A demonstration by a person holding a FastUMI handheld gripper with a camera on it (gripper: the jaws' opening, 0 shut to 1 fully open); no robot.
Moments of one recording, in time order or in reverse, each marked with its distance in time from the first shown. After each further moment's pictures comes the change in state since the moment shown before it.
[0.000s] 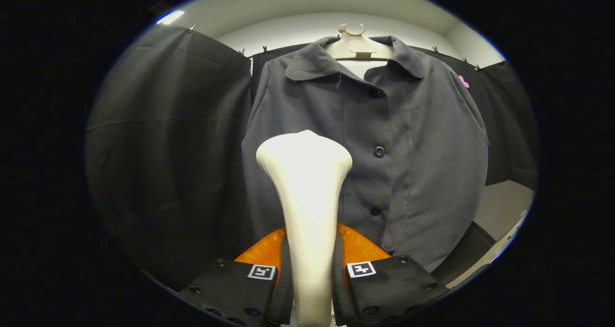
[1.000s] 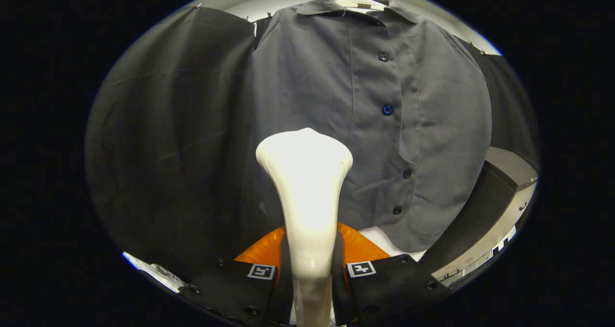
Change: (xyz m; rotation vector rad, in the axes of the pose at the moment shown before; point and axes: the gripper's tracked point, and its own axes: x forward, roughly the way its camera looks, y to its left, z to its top) arm -0.024 0.007 -0.132 -0.013 0.257 0.006
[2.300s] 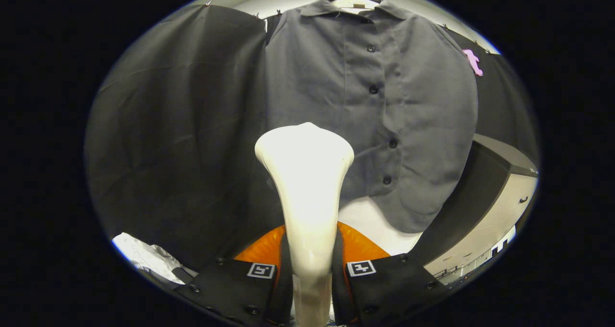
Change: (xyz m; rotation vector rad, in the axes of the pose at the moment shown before) arm -0.062 -0.020 -0.020 -0.026 -0.017 0.069
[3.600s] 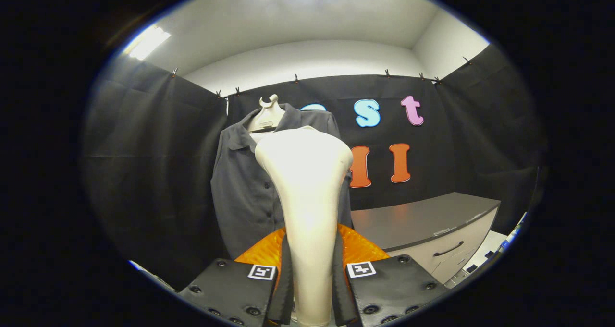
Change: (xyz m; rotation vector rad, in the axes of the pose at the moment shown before) arm -0.222 -0.189 0.151 0.095 -0.456 -0.188
